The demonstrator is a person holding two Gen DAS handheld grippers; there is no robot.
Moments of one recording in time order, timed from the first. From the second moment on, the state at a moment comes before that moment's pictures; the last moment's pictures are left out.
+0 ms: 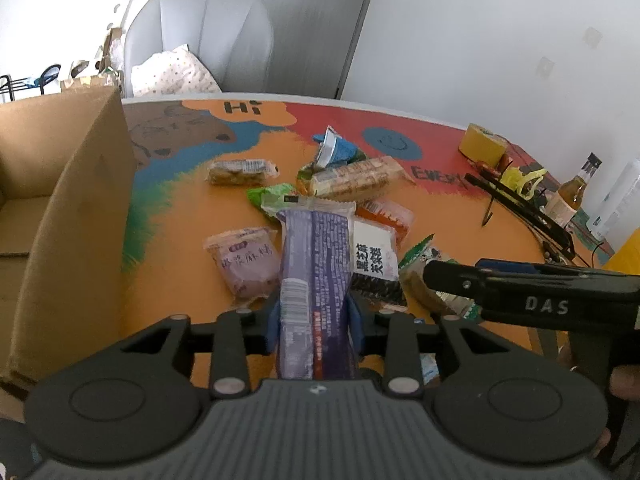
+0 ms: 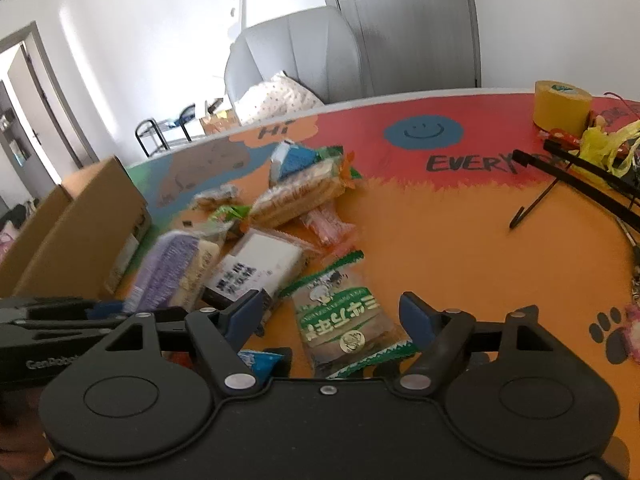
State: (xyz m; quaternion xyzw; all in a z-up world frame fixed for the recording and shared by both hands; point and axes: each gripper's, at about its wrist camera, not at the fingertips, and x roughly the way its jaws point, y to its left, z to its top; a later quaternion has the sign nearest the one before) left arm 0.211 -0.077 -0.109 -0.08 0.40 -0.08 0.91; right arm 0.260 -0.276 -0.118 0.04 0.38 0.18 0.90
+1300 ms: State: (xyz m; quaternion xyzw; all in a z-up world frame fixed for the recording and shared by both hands) left arm 0.177 -0.054 -0.060 -0.08 0.32 -0.06 0.94; right arm 0.226 -0.258 -0.073 0.07 0.33 0.21 0.92
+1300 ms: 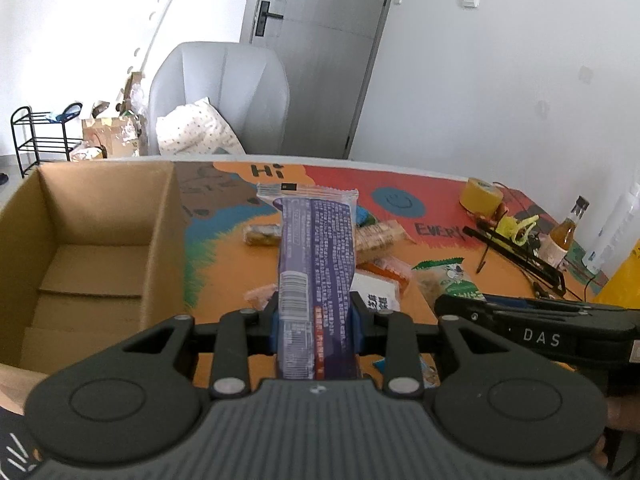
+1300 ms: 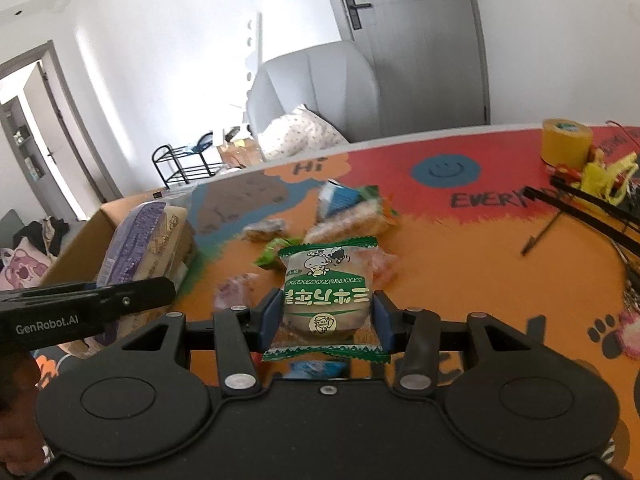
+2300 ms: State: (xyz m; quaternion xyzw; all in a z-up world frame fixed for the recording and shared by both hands) left arm 0.145 0.017 -0.023 -0.10 0.27 0.01 0.96; right arm 0.224 -0.181 -0.041 0.06 0.31 0.28 0.91
